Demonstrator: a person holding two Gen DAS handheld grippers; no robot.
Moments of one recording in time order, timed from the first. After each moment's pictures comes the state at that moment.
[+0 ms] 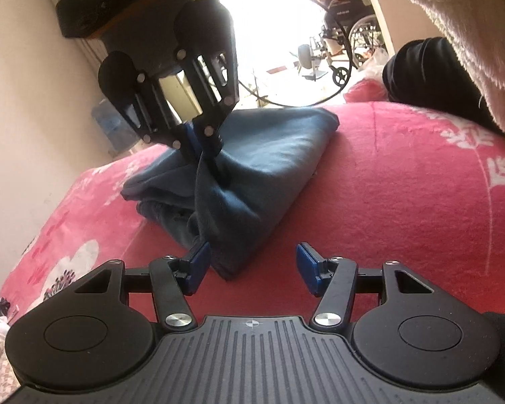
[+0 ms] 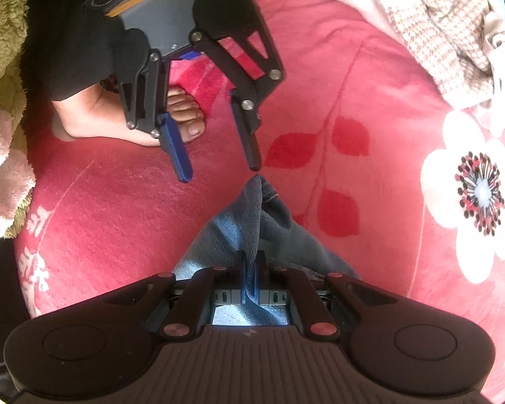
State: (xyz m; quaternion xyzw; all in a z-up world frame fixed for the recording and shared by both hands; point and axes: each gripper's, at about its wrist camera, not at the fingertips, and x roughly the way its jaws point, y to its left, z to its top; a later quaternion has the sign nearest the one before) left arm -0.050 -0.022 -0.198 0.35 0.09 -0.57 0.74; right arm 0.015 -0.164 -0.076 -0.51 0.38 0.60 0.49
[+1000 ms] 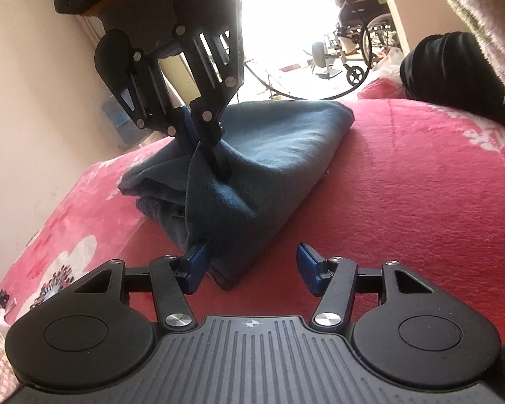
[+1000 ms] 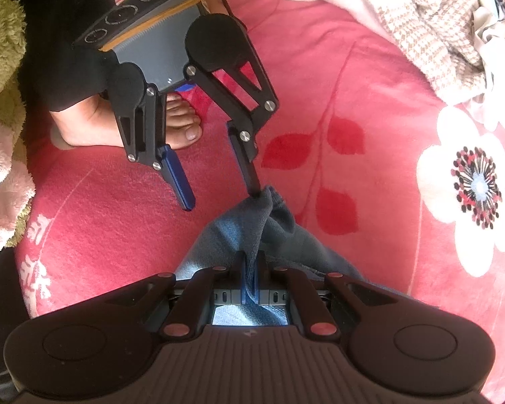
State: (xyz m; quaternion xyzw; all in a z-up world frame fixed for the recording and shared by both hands) left arm -0.047 -0.037 -0.212 0.35 0.09 -0.54 0.76; right arm 0.011 -0.169 -0.073 -0.50 0.38 0.60 0.50
